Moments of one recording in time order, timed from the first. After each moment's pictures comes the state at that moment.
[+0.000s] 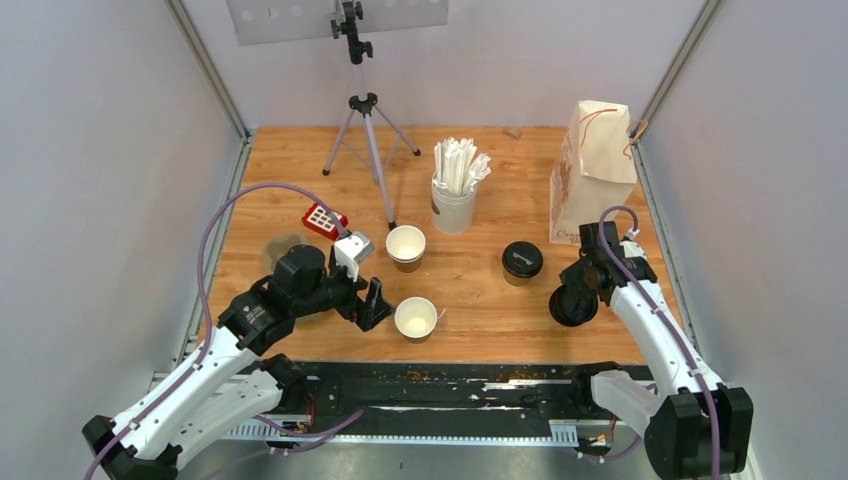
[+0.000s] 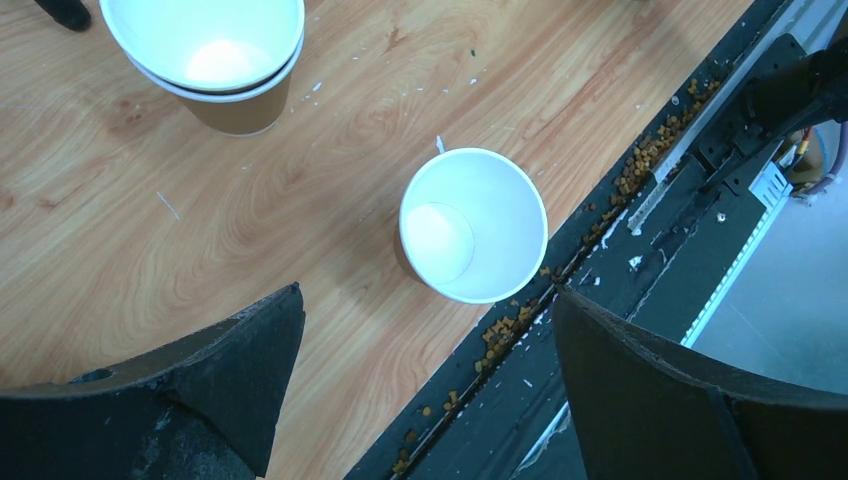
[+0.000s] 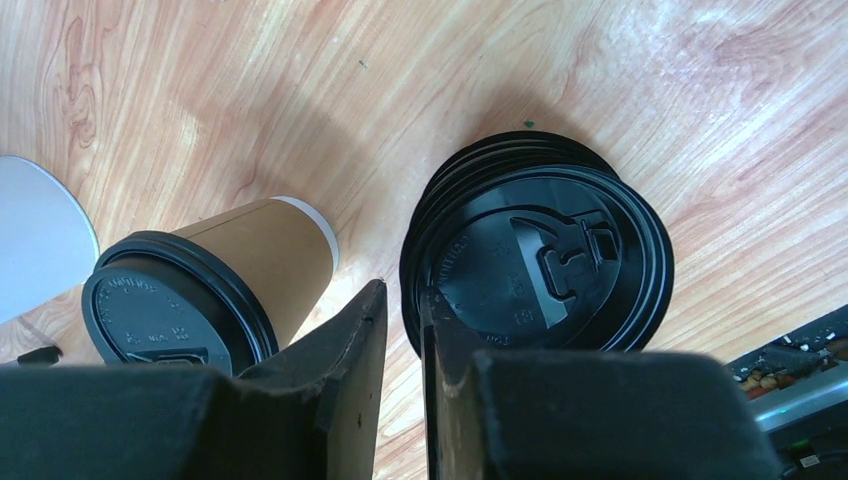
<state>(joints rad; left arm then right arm) -0.69 0.68 0.70 -0.57 0.27 -0.17 0.12 1.02 0.74 -0.80 0.21 1.06</state>
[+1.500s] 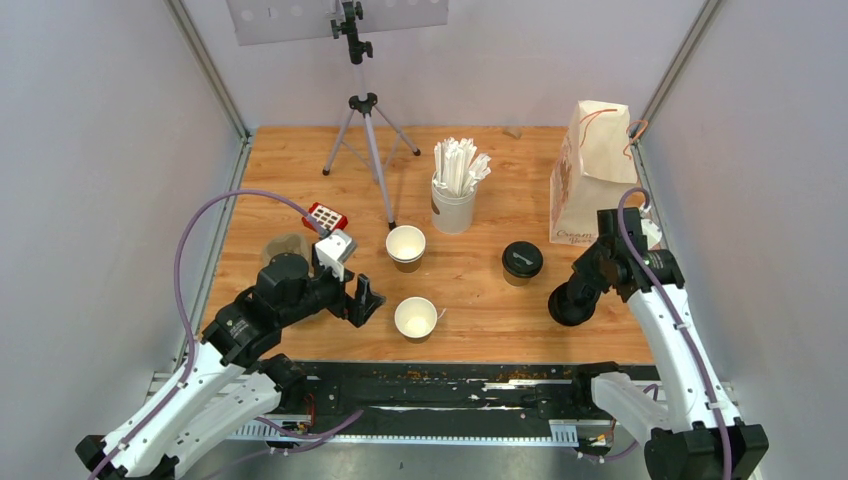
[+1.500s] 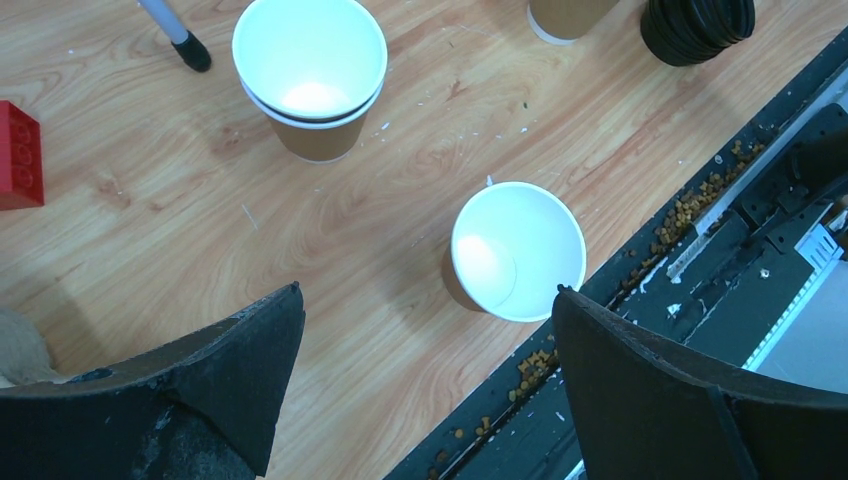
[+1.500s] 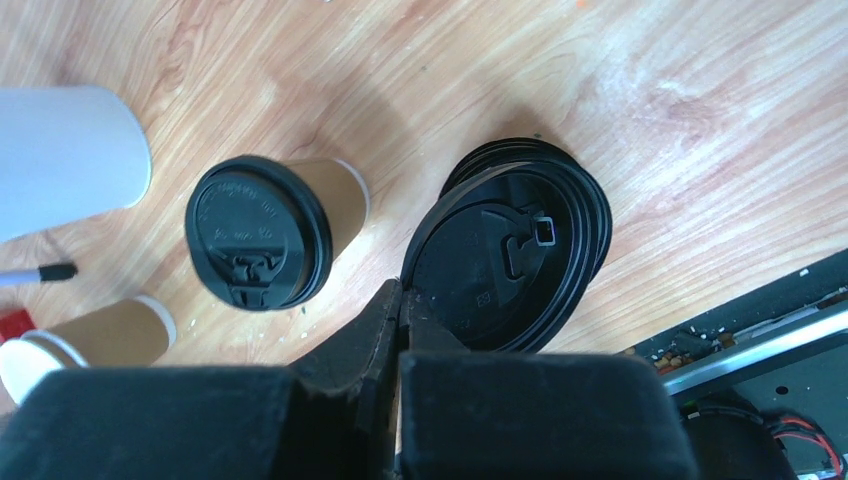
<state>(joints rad) -0.69 0.57 0.70 -0.58 0.13 -0.18 0.11 0.95 0.95 -1.00 0.21 0.87</state>
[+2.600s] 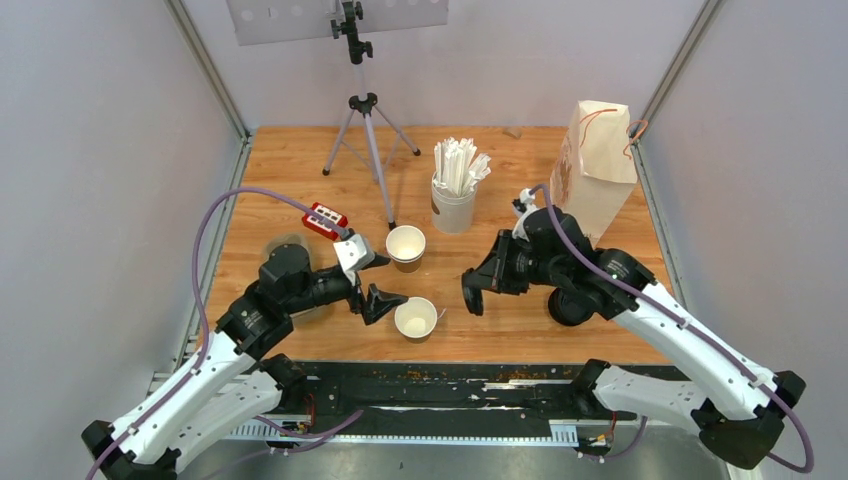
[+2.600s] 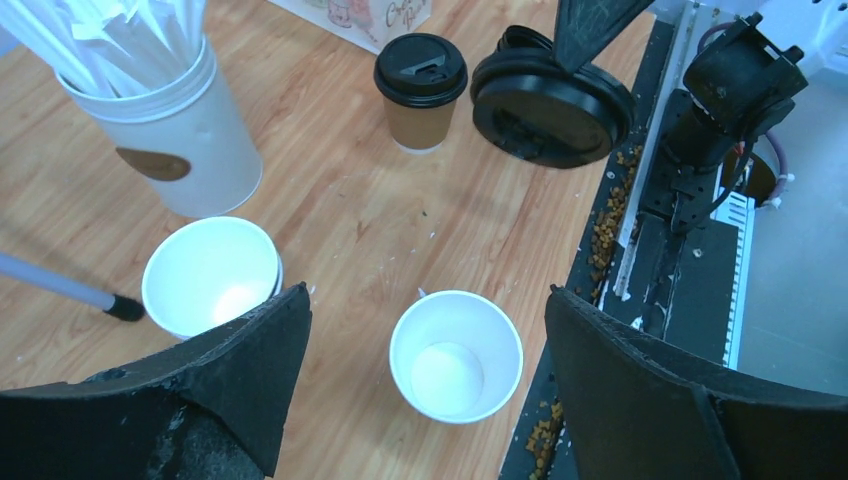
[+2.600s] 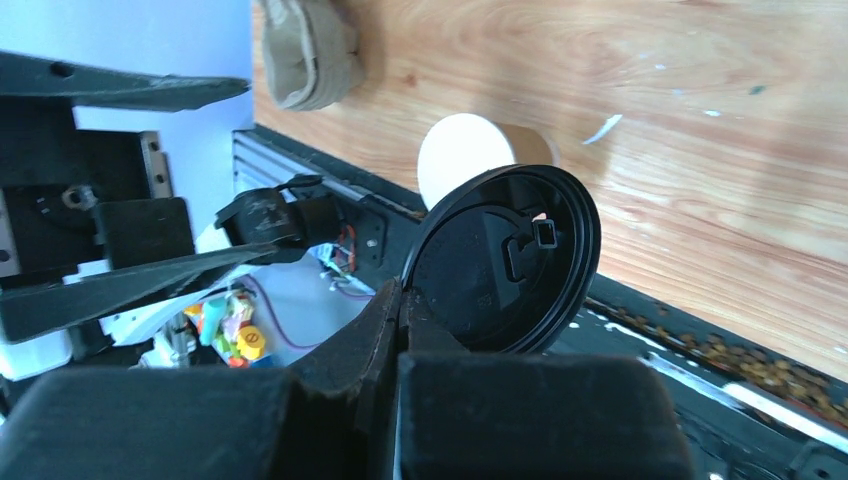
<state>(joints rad) -0.69 0.64 0.68 -0.26 0.46 0.04 0.79 0.98 1.14 -0.82 -0.14 0.91</state>
